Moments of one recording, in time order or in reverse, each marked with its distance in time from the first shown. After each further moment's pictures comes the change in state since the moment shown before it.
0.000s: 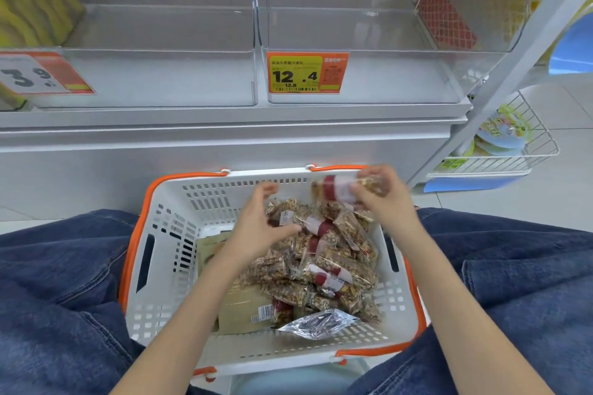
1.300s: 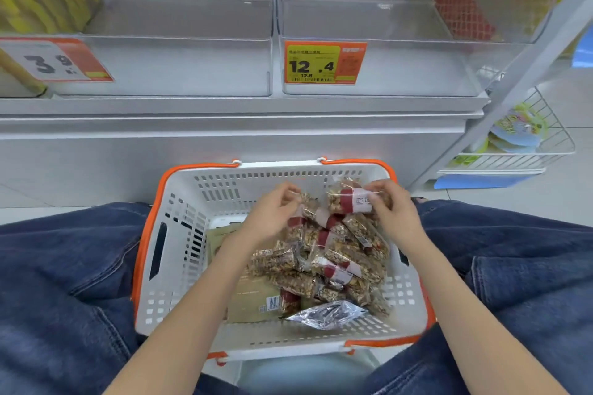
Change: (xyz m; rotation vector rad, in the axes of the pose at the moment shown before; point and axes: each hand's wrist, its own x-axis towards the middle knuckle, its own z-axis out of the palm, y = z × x) left_hand 0.018 -0.009 0.006 0.033 -0.141 -0.001; right_hand -0.004 0.041 0.002 -0.398 0.016 -0.063
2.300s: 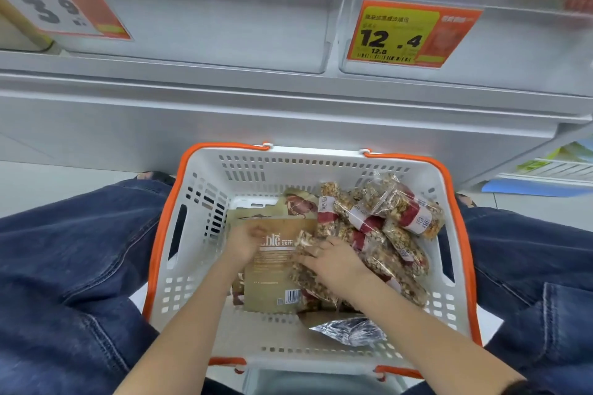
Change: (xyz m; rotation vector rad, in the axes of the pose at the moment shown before) left_hand -0.009 -0.156 0.002 -0.215 0.136 -0.460; right_hand -0.020 -0.009 0.149 -1.133 -0.890 -0.686
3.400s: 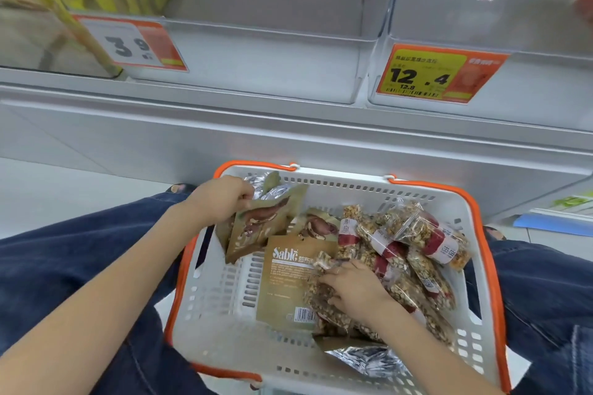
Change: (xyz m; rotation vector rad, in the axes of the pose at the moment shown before) left_hand -0.014 0.096 -0.136 0.973 -0.028 0.367; right_hand -0.003 0.002 0.000 0.229 0.082 0.048
